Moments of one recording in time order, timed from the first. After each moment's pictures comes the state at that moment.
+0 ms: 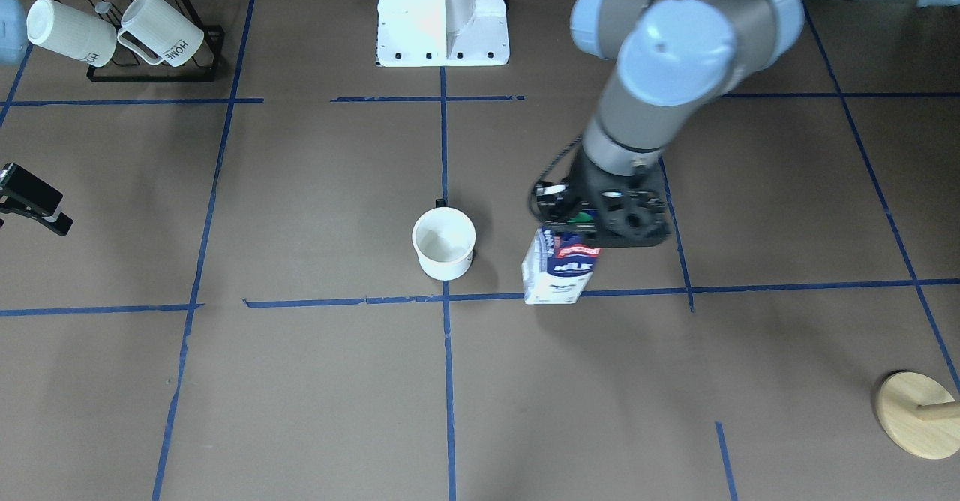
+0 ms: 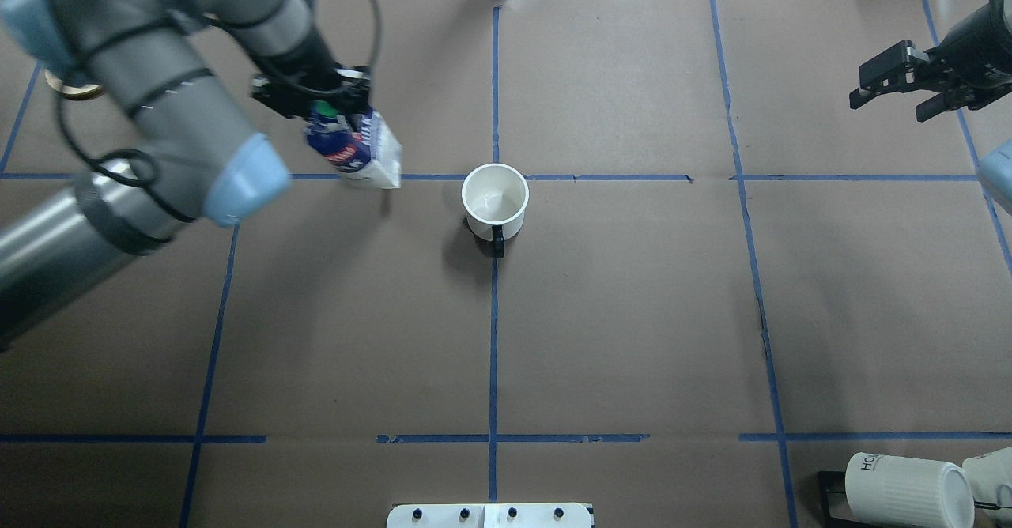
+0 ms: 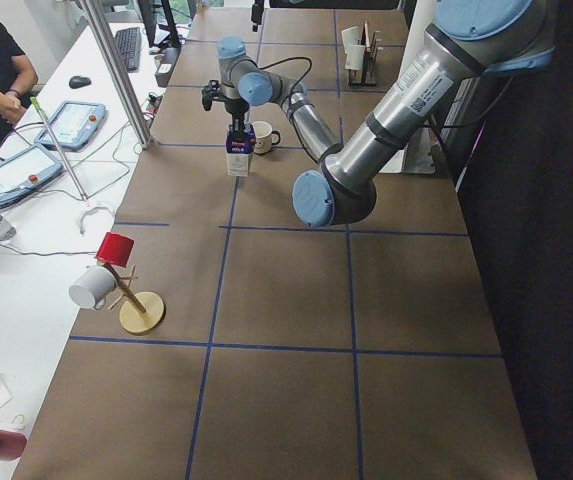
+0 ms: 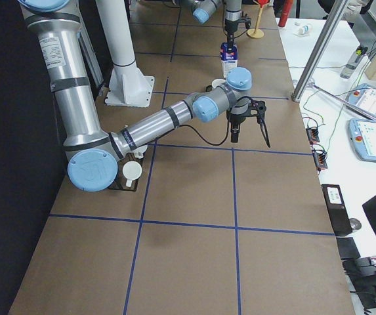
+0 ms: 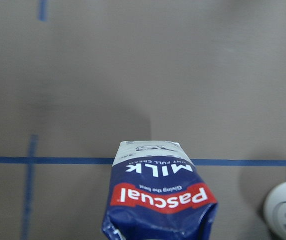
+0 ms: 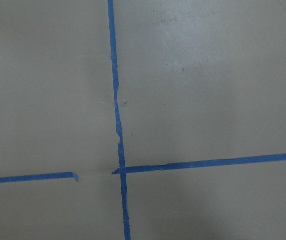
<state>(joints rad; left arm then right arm) -0.82 -2.38 -1.58 -1.47 -2.12 -1.04 1.21 -1.36 1.83 -1.46 2.32 0.76</state>
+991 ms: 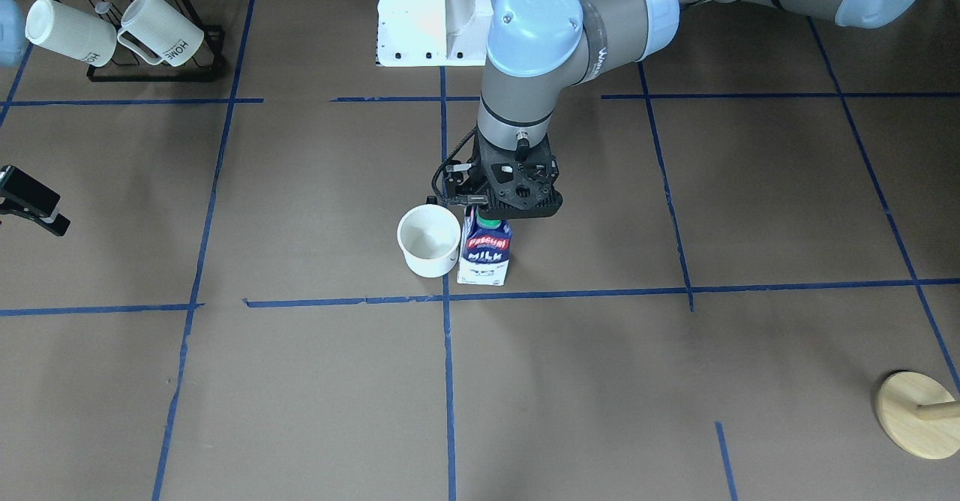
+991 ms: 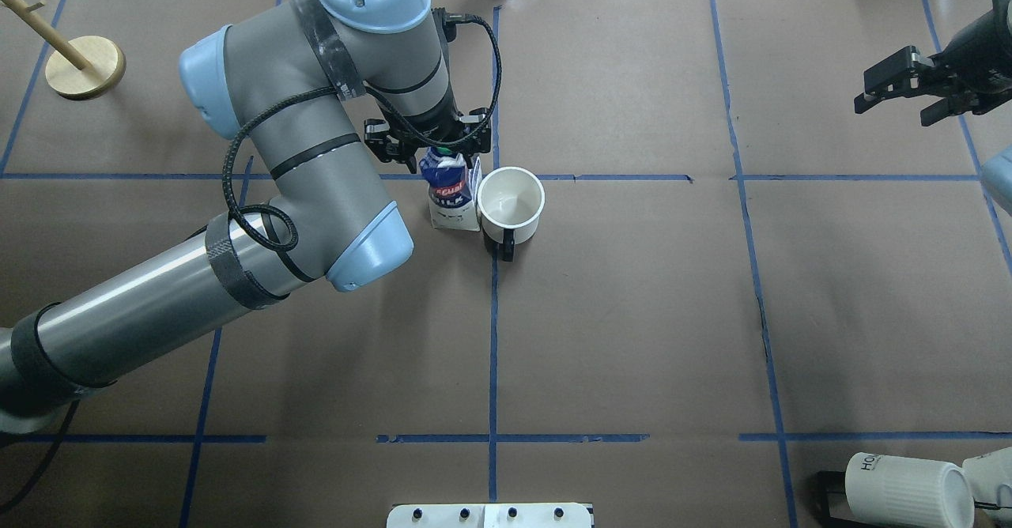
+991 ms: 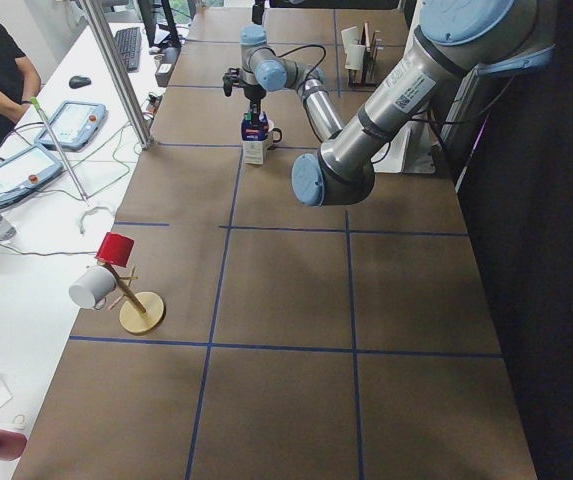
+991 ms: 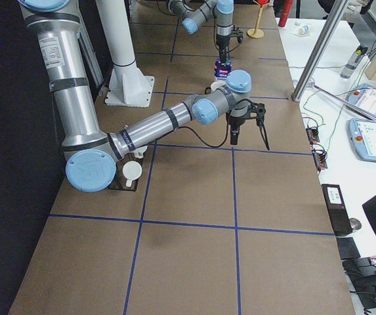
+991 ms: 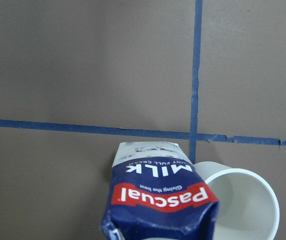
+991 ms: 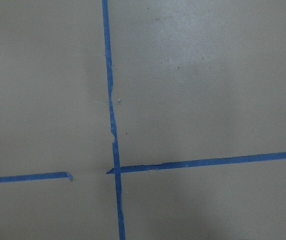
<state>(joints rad) -0.70 -2.46 -1.55 -1.47 -2.02 -1.16 1.21 -1.36 1.82 -1.46 2.32 0.76</state>
